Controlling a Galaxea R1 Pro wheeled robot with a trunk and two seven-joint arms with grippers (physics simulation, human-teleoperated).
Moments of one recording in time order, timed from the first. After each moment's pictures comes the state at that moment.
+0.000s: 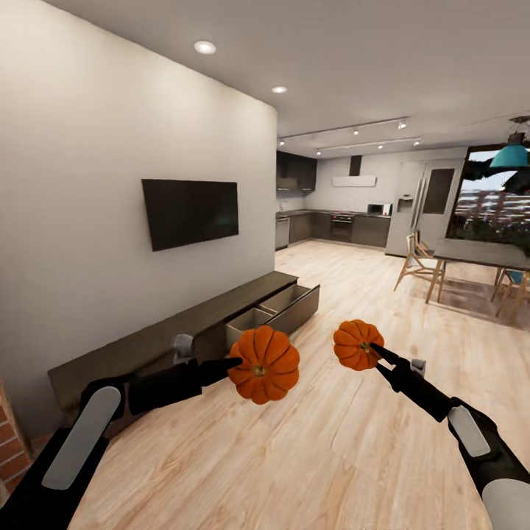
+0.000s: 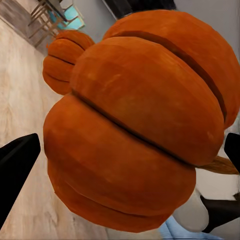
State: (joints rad) left arm -0.39 0.19 -0.13 -1.59 1.16 1.04 -0.40; right arm -0.58 -0.25 -0.32 -0.70 -0.79 0.63 0.83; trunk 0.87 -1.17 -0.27
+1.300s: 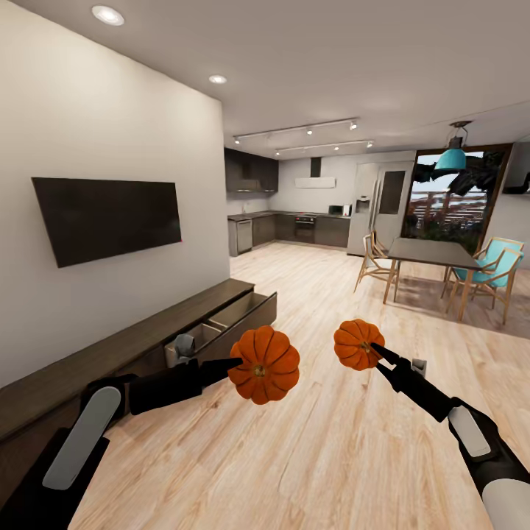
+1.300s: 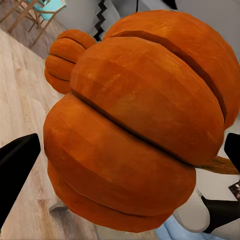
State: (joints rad) left arm -0.39 0.19 -0.13 -1.59 1.16 1.04 -0.40; right arm -0.58 -0.25 -0.33 -0.70 -0.79 0.63 0.83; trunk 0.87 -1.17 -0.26
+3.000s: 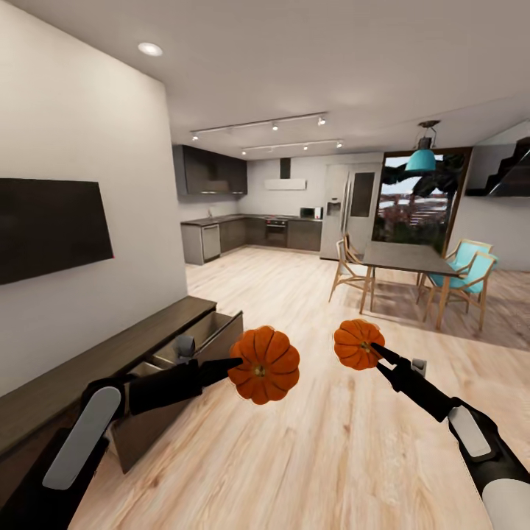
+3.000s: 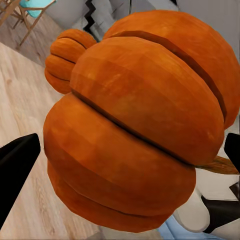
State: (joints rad) left arm -0.39 0.19 -0.13 -1.59 1.16 1.04 -0.40; right arm -0.58 -0.25 -0.33 -0.70 -0.79 0.63 0.83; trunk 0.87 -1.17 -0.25
